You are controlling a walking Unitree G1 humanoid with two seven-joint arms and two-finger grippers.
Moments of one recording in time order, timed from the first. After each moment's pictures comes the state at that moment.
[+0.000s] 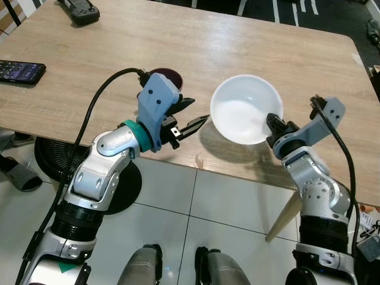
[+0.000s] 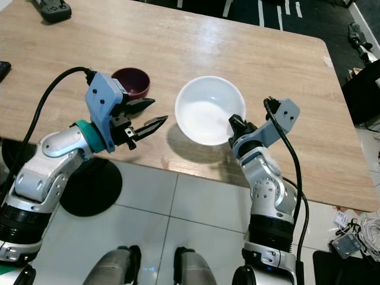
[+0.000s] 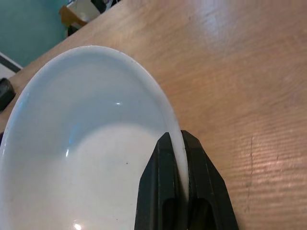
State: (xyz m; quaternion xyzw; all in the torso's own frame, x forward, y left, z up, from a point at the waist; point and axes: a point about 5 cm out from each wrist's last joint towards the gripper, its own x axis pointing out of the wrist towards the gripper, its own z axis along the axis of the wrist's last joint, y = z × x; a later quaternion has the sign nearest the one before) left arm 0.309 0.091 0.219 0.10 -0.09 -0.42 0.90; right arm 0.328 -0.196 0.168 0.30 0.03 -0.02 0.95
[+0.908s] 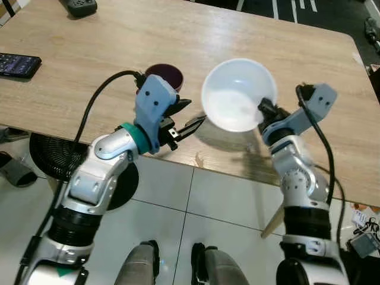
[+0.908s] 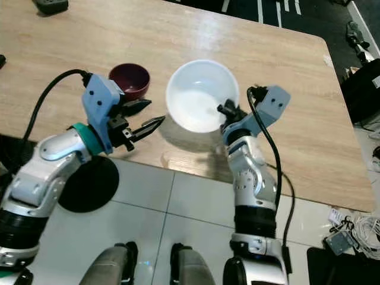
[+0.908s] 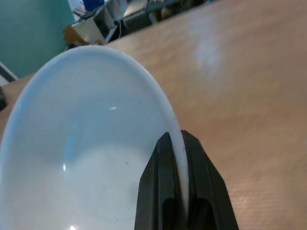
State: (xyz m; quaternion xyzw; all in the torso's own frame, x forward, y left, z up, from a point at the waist) left arm 0.301 0.099 0.224 0.11 -0.08 -0.44 0.89; right arm 0.345 -0.185 0.194 0.23 -0.06 -0.03 0.97
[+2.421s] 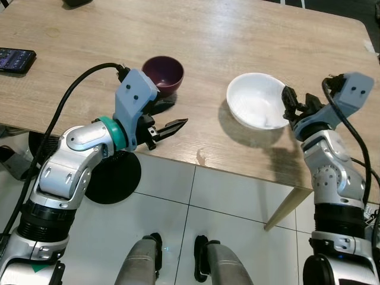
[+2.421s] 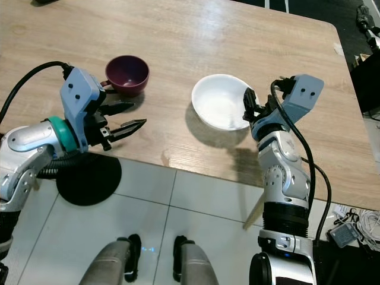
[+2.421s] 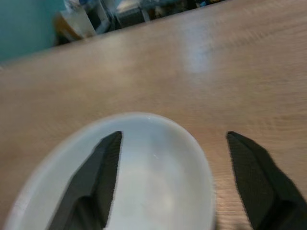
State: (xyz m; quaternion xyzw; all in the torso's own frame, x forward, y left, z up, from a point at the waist) left arm 0.304 0.123 0.227 0.14 -0.04 -0.44 0.89; right arm 0.338 -0.221 0.207 0.20 -0.08 -0.02 0.98
